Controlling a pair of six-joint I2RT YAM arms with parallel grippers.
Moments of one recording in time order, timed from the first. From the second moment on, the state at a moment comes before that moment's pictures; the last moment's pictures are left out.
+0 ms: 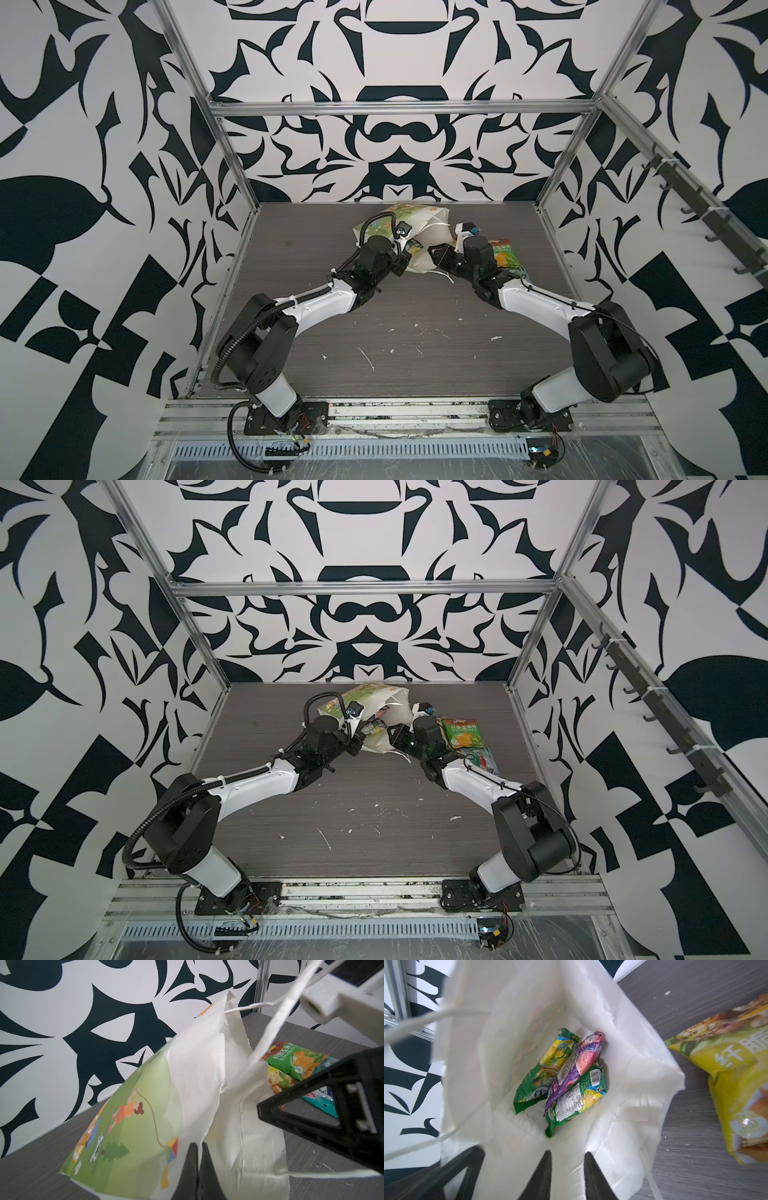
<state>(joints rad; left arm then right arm) -0.72 1.63 1.00 0.34 -0.10 0.12 0.45 1.50 0.85 0.23 -0.16 0.84</state>
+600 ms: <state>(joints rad) -0.72 1.66 1.01 0.35 -0.11 0.09 0.51 1.66 0.96 0.20 -0.11 0.82</state>
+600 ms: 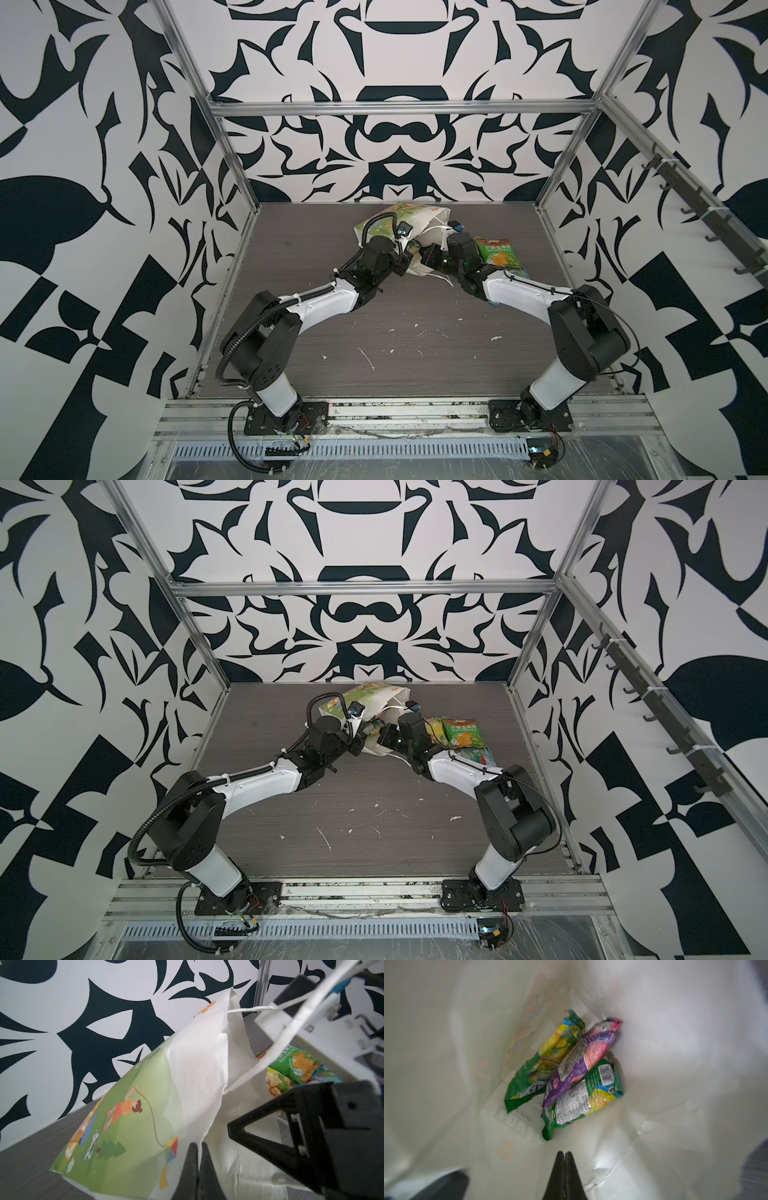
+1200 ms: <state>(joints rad) -0.72 1.65 0.99 0.37 -0.09 0.08 0.51 1.87 1.16 0.19 -0.12 0.85</state>
